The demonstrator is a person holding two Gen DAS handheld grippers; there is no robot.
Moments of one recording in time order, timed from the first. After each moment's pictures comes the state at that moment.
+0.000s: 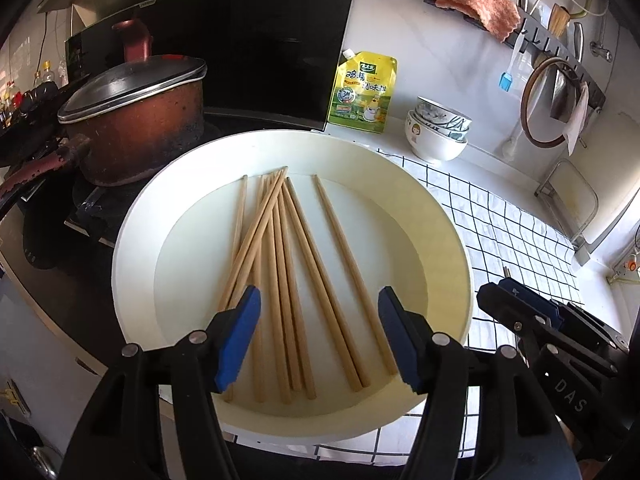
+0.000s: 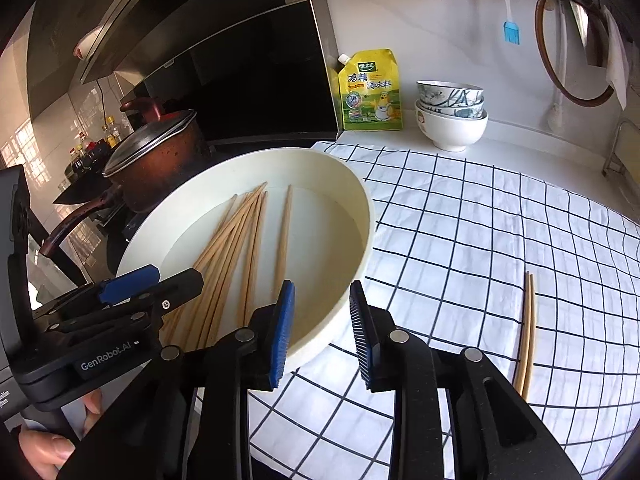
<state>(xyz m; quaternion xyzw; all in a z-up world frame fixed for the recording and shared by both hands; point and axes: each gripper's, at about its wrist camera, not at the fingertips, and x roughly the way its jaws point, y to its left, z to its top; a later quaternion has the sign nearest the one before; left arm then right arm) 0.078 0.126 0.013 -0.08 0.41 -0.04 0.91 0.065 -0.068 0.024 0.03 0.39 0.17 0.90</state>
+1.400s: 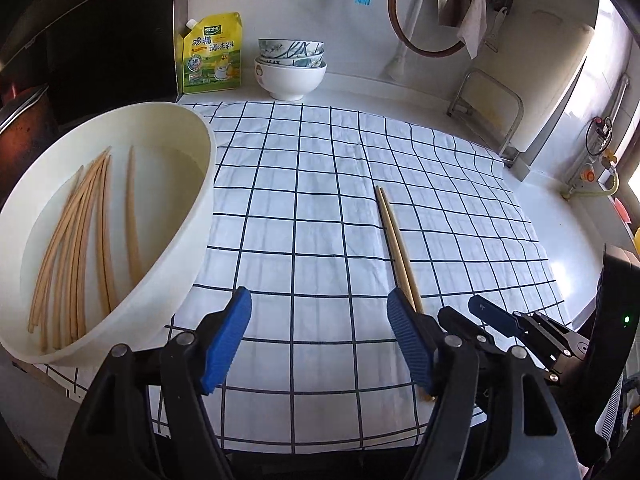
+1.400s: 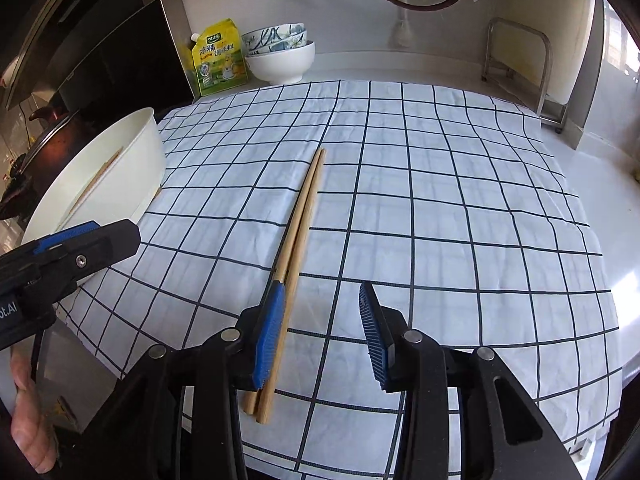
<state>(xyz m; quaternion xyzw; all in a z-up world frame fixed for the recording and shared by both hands) 0.049 -0.040 -0.013 -0.01 0.44 -0.16 0.88 0.007 -0.226 -0.054 0.06 0.45 0.03 0.89</state>
